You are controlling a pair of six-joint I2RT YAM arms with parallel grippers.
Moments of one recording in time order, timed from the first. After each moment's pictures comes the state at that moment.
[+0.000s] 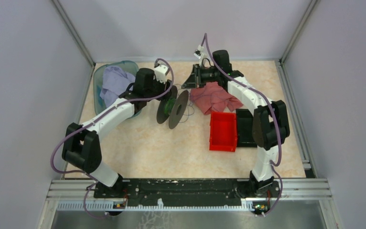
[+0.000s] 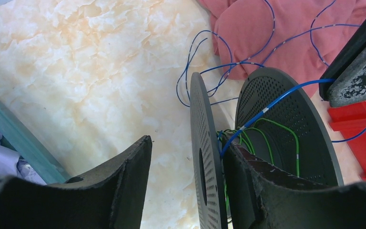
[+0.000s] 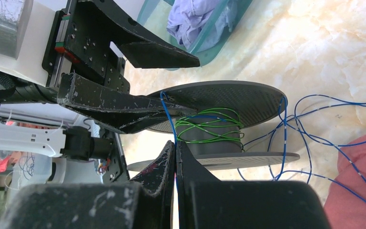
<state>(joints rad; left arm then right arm) -0.48 1.58 1.19 -0.11 0.07 0.01 0.39 1.88 1.56 -0.18 -0.91 0.35</state>
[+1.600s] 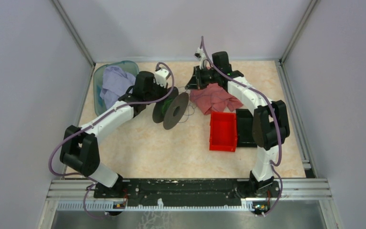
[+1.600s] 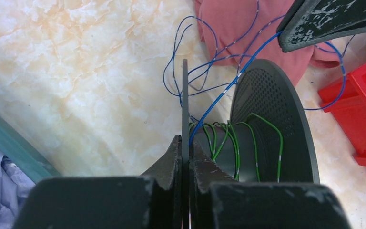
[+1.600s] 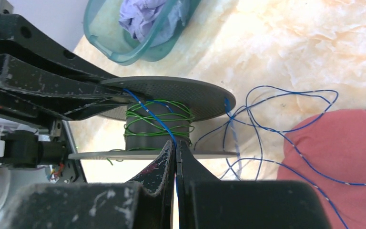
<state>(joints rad) -0.48 1.55 1.14 -0.12 0.10 0.03 0.38 1.88 1.56 -0.26 -0.77 0.19</state>
